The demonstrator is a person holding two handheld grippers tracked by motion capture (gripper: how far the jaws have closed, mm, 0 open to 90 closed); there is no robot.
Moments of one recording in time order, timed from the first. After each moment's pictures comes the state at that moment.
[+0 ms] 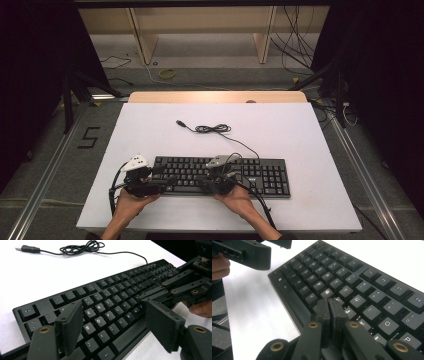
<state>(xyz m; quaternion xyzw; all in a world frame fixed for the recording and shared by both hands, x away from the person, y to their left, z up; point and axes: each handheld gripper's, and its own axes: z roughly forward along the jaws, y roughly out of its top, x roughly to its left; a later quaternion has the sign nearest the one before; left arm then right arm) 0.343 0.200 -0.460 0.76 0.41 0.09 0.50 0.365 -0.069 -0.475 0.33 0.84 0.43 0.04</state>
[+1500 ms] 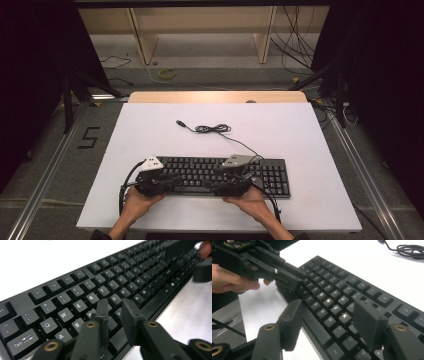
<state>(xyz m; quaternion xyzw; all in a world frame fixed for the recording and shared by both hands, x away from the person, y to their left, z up) 0.352 0.175 -0.473 0.81 0.38 0.08 0.44 0.352 -0.106 -0.454 0.33 0.82 0.47 0.05</state>
